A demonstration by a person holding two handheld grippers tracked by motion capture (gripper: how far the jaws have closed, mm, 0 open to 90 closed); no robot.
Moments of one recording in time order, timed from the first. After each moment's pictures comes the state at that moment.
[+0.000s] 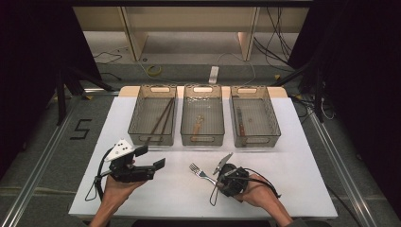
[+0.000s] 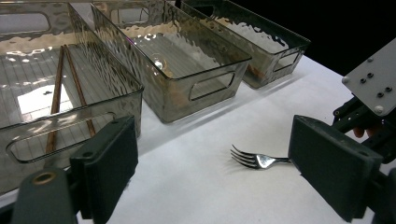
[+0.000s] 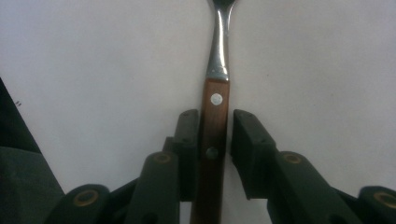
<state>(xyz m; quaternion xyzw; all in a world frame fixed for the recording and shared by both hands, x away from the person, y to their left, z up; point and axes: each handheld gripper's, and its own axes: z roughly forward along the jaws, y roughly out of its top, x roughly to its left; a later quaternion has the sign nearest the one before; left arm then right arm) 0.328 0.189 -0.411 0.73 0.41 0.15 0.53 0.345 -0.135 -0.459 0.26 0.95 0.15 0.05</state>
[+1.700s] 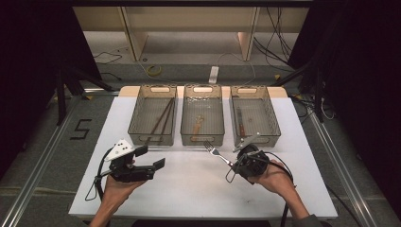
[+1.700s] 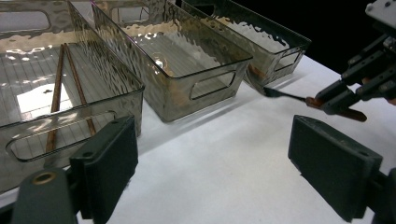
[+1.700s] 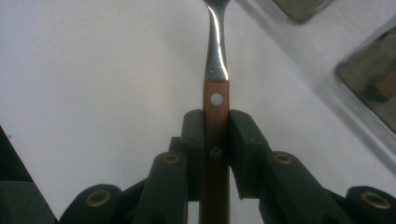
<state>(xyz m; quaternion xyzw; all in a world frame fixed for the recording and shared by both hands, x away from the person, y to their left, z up) 0.329 0.190 -0.412 0.73 0.41 0.15 0.53 0.372 -0.185 -0.416 0.33 0.91 0.22 0.08</state>
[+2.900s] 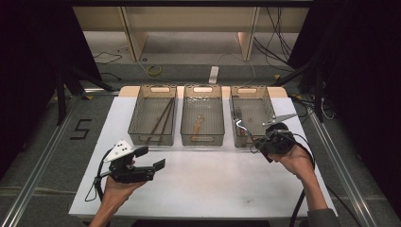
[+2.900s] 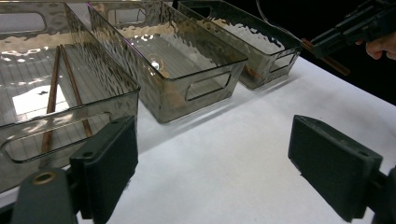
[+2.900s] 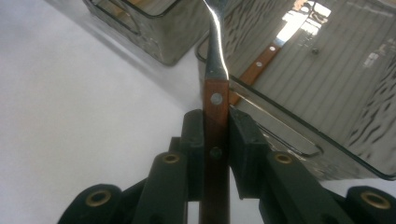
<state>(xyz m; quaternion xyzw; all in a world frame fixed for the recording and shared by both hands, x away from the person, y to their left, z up) 0.326 0.190 -0.411 0.73 0.40 0.15 0.53 0.410 -0.254 -0.384 0.42 0.85 0.29 0.14</state>
